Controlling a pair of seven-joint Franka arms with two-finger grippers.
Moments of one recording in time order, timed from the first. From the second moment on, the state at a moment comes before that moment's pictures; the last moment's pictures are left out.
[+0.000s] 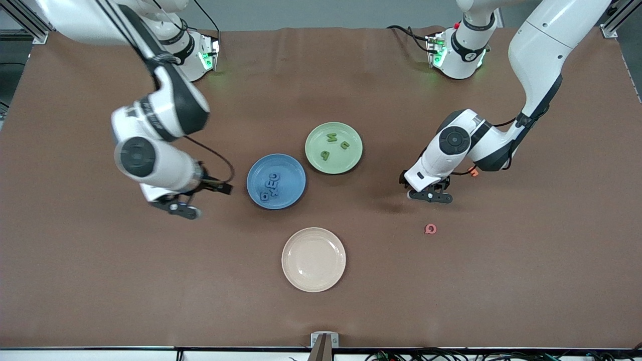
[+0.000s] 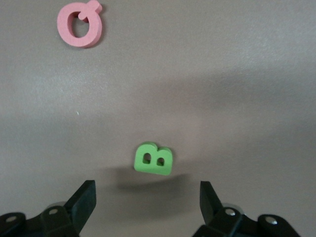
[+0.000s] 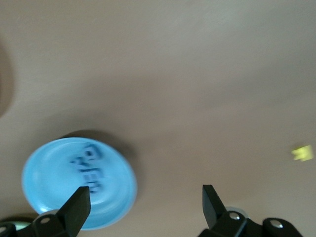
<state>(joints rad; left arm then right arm) 0.27 0.54 -0.64 -2.15 0.59 2.51 -0.59 -0.13 0.36 0.47 -1.71 -0.10 1.85 0.65</state>
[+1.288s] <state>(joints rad) 0.28 0.63 -0.64 -2.09 0.65 2.54 -0.57 -0.41 0.25 0.47 -1.38 -0.10 1.41 0.17</state>
